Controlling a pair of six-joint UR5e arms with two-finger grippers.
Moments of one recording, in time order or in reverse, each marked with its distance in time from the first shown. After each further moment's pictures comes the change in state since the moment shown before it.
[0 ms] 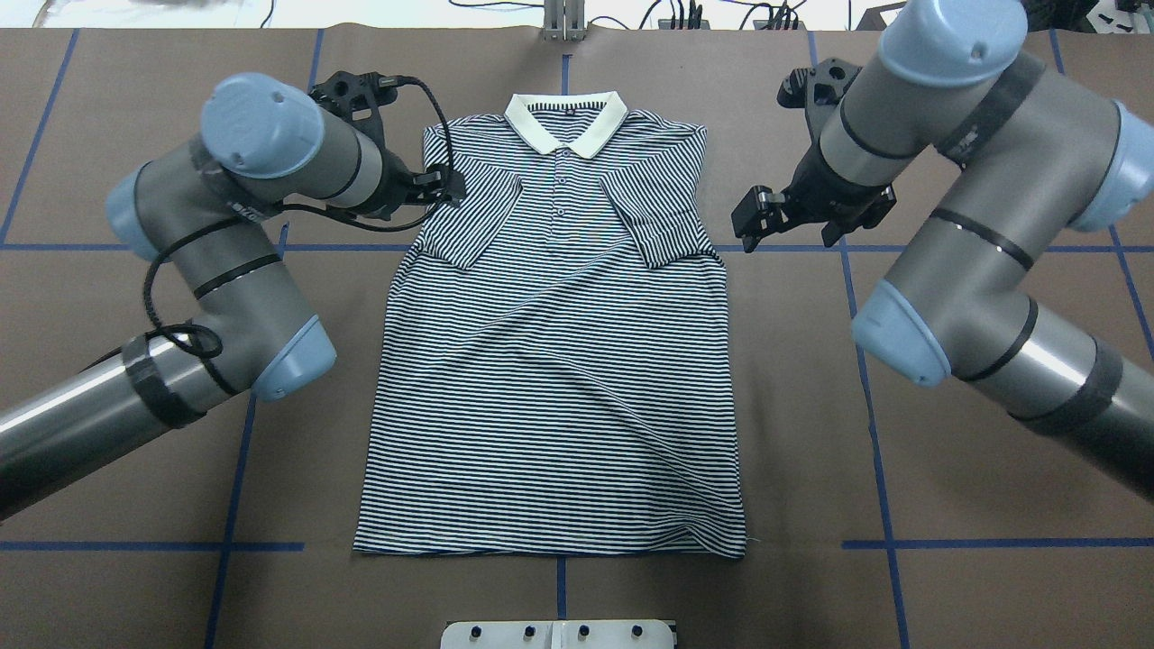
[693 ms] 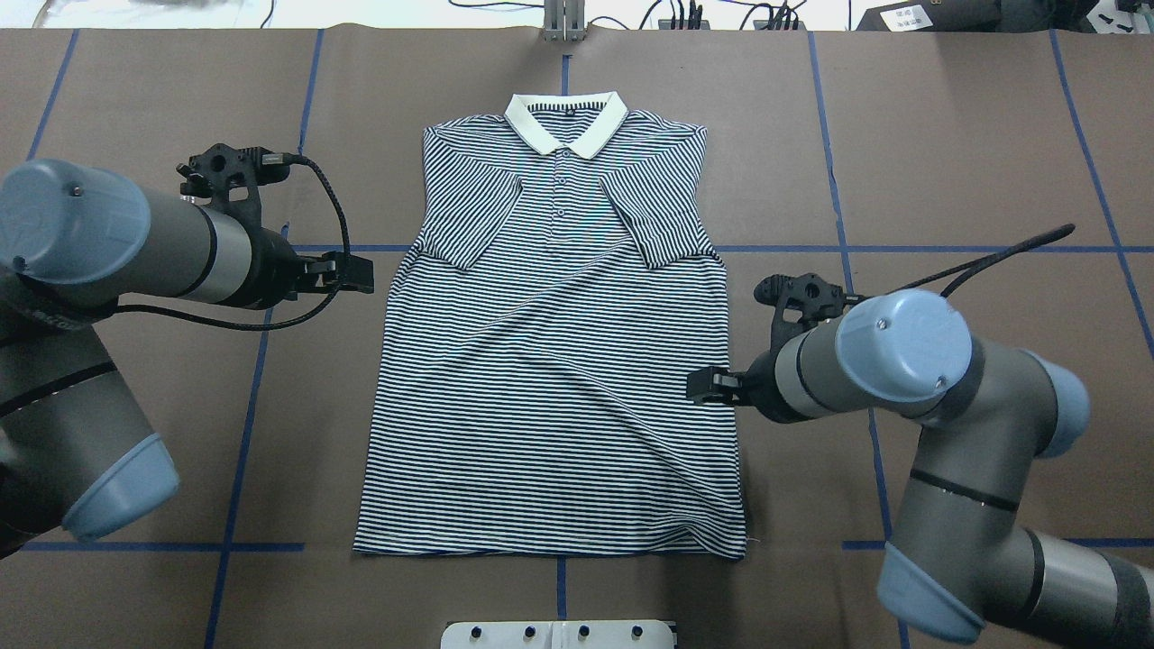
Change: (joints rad) left arm 0.052 0.297 -0.407 0.103 -0.011 0.026; right arm -0.385 -0.237 0.109 0.360 -0.302 0.566
